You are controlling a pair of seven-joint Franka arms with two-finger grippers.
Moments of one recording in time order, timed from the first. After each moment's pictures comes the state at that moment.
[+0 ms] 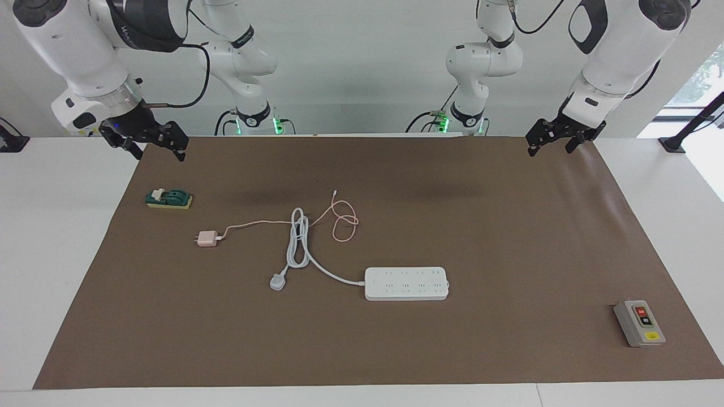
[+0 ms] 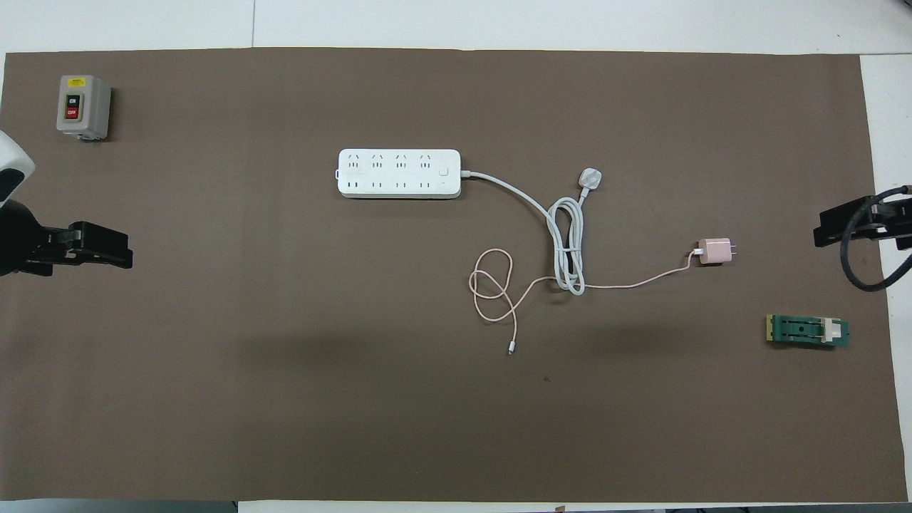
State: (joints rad) left arm -0.05 -0.10 -0.02 -1.76 -0.01 1.58 -0.09; right arm -0.04 -0.01 -0.05 -1.64 -0.02 1.53 -0.03
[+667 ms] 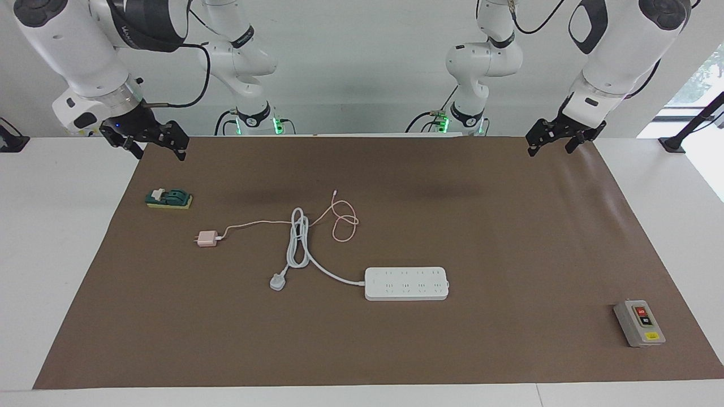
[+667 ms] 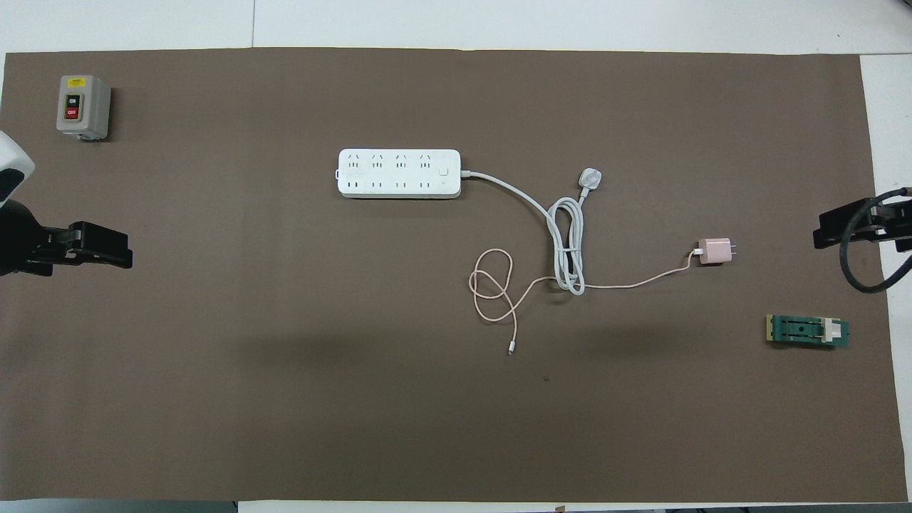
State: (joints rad) left arm -0.05 -0.10 -0.02 -1.76 -0.01 1.58 -0.09; right arm -0.04 -0.02 -0.05 -1.65 -0.02 1.53 0.00
